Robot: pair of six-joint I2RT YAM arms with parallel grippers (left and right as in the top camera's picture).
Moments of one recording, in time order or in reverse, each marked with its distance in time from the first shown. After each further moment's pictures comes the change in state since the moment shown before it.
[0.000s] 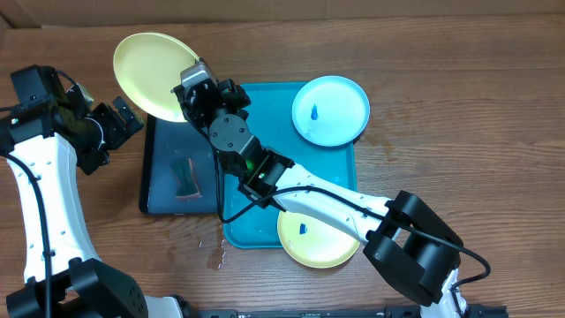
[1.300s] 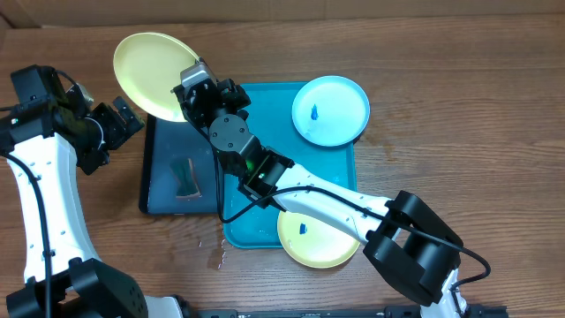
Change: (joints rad) left arm 0.000 0.000 0.000 0.000 0.000 0.000; right arm 0.000 0.000 0.000 0.002 0.000 -0.003
